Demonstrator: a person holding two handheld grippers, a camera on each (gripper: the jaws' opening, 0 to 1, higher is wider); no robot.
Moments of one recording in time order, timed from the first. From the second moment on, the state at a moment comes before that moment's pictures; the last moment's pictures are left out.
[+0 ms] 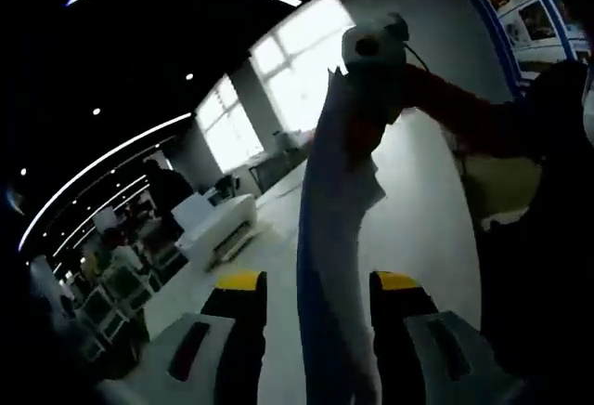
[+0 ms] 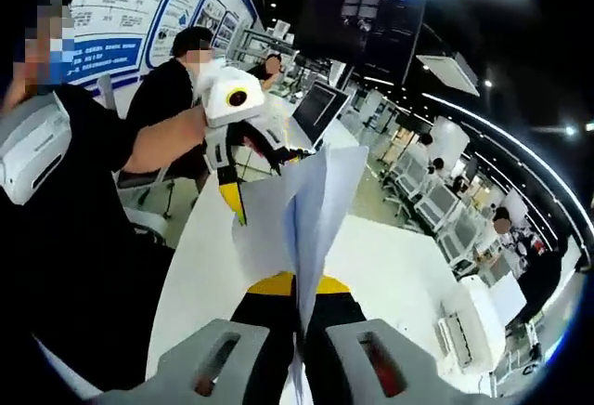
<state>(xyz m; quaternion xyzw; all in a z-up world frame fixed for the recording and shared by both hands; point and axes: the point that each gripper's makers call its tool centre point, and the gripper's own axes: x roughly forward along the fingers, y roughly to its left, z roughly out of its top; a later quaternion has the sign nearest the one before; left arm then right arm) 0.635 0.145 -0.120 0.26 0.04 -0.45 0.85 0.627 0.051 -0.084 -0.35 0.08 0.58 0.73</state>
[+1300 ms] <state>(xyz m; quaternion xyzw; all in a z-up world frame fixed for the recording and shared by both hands) 0.595 0.124 -0.109 0.02 -0.01 -0.60 0.80 0.614 0.001 -0.001 0.07 -0.17 0.64 0.75</state>
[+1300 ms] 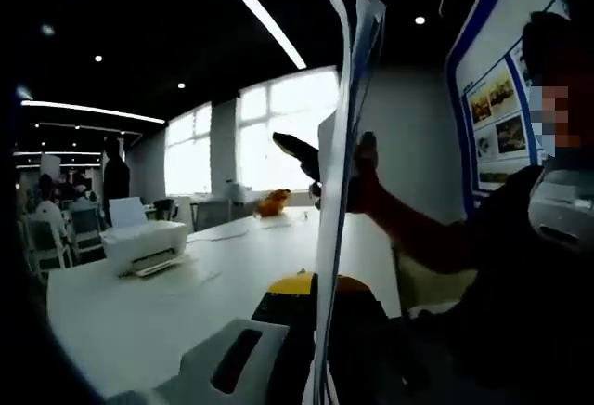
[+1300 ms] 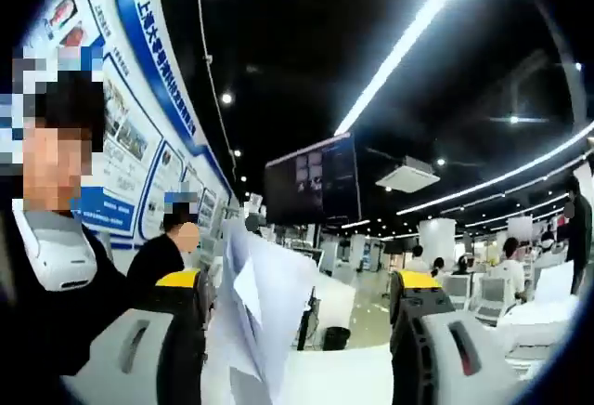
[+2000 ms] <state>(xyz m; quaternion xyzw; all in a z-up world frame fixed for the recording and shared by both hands) 0.602 0.127 -0.149 -0.01 0.01 -0.59 0.81 0.614 0.059 -0.122 0.07 -0.10 0.66 0.74</state>
